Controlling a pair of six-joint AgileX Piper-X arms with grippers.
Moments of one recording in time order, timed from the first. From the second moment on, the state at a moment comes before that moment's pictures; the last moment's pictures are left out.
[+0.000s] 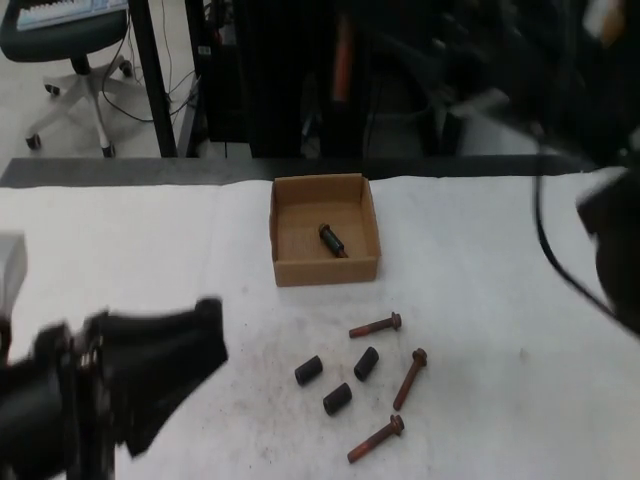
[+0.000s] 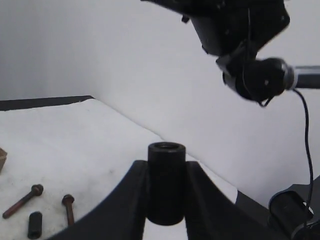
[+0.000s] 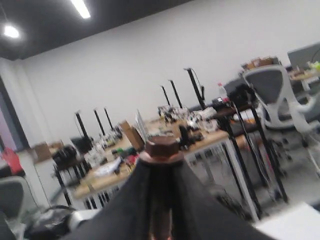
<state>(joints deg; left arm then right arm) -16.2 33.8 -7.8 -26.6 48.9 -28.2 28.1 76.2 -44.0 -58.9 -46.5 43.6</state>
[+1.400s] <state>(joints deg) -29.3 61.7 -19.0 -52.7 51.8 -26.2 32.0 75.4 -35.0 -61.2 -46.7 41.4</state>
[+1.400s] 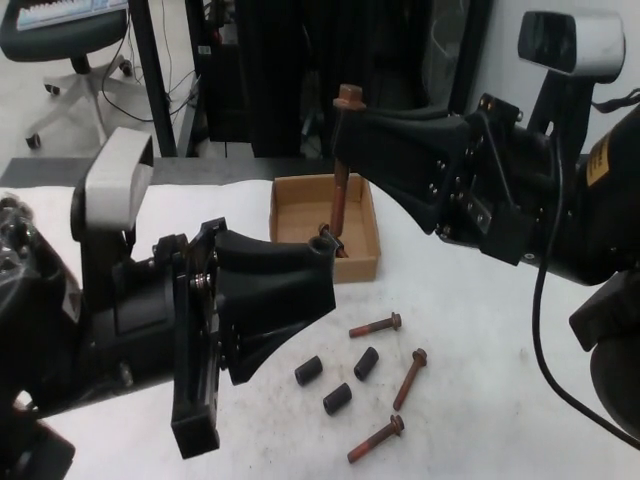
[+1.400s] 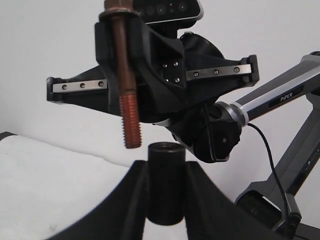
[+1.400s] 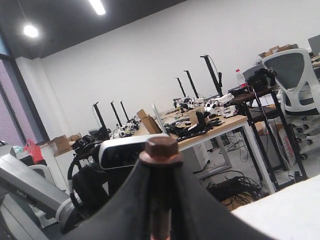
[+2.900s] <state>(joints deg) -29.3 61.7 -19.0 -51.0 52.3 -25.7 35.4 75.5 -39.7 -56.0 -49.7 39.0</state>
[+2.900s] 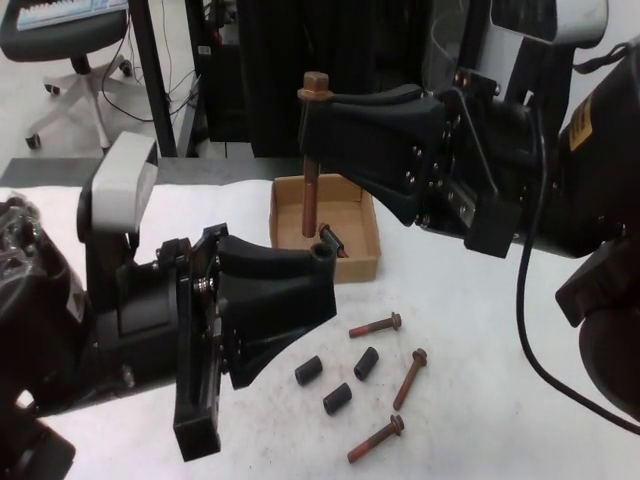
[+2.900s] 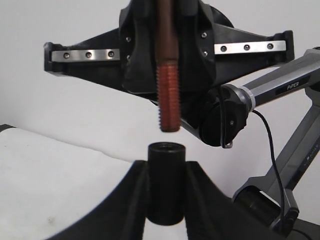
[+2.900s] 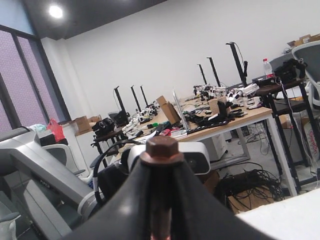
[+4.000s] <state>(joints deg) -29.3 61.7 -19.0 -51.0 49.1 -25.7 31.8 75.5 -39.7 -56.0 -54.0 41.1</state>
